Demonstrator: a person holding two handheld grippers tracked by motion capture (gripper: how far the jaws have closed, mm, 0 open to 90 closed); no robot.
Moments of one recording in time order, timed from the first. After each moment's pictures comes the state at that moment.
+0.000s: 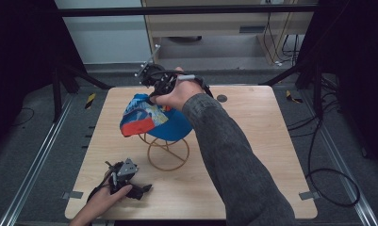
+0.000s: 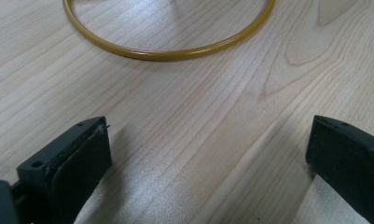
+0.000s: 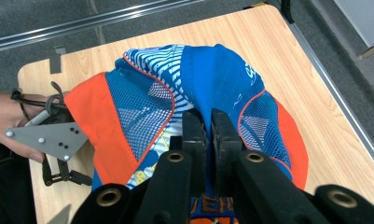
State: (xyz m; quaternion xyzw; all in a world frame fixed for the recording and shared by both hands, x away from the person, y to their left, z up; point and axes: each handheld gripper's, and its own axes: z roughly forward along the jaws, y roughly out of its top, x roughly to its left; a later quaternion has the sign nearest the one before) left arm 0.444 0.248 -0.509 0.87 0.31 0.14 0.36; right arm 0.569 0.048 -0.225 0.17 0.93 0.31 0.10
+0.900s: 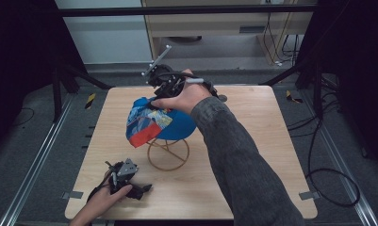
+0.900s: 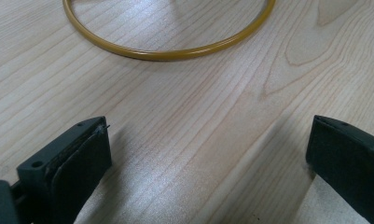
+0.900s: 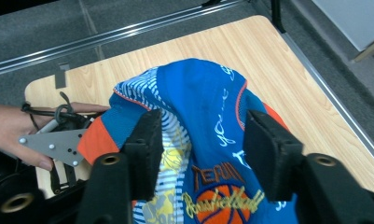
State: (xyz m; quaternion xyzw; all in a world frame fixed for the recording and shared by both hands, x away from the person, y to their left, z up) left arm 0.444 0.248 -0.509 0.87 0.31 0.14 0.36; right arm 0.556 0.029 -0.221 0.19 0.91 0.34 0.11
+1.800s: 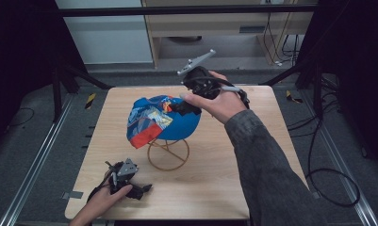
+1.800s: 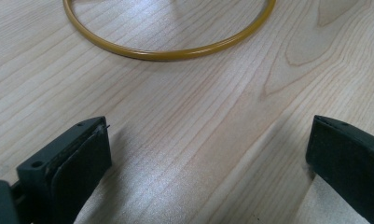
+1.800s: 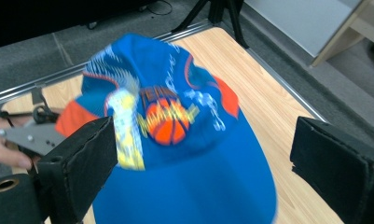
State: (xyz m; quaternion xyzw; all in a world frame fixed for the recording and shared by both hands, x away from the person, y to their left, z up) left arm 0.444 0.248 -0.509 0.87 0.31 0.14 0.36; right arm 0.537 -0.045 -0.224 0.24 0.87 0.40 0.16
